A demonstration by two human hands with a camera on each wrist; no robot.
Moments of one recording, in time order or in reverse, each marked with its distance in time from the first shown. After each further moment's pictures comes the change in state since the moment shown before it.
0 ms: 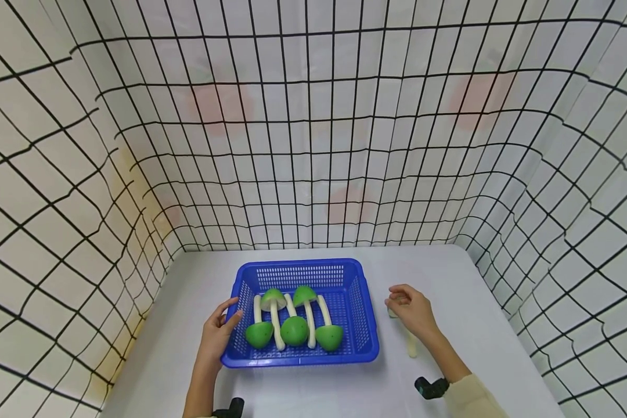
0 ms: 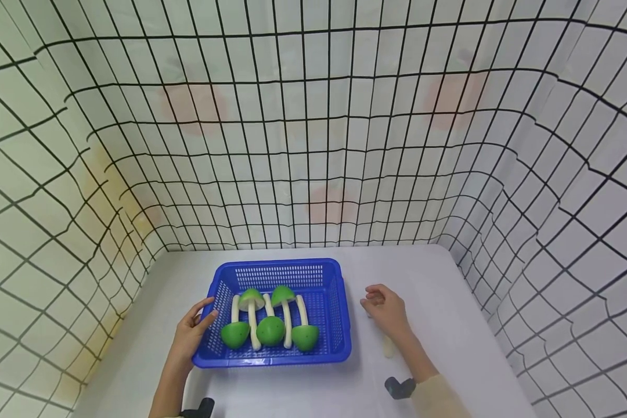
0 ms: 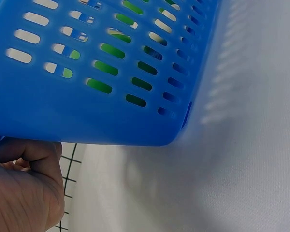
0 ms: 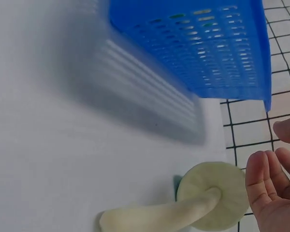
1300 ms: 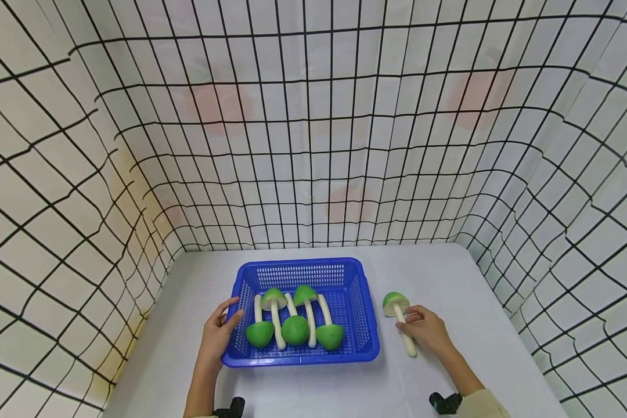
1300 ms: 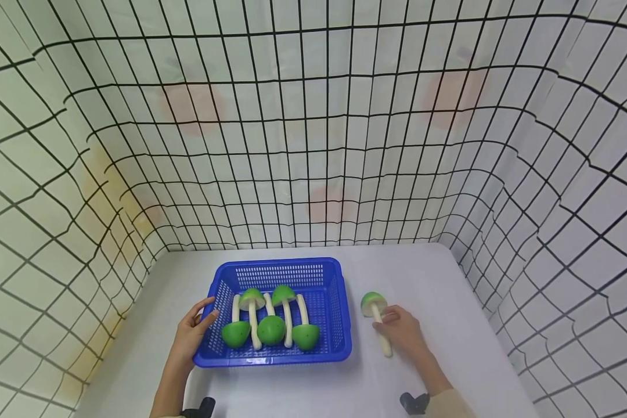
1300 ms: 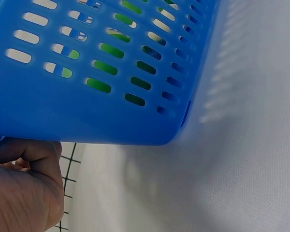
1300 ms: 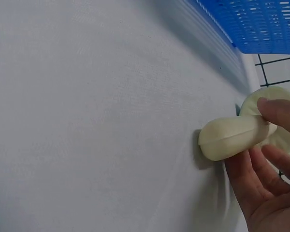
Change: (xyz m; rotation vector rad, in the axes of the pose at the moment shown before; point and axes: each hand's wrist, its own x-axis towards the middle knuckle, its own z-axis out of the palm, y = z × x) left_hand 0.000 0.000 -0.001 0.024 0.000 -0.001; right_hand -0.020 0.065 -0.005 -0.049 -0.091 0.139
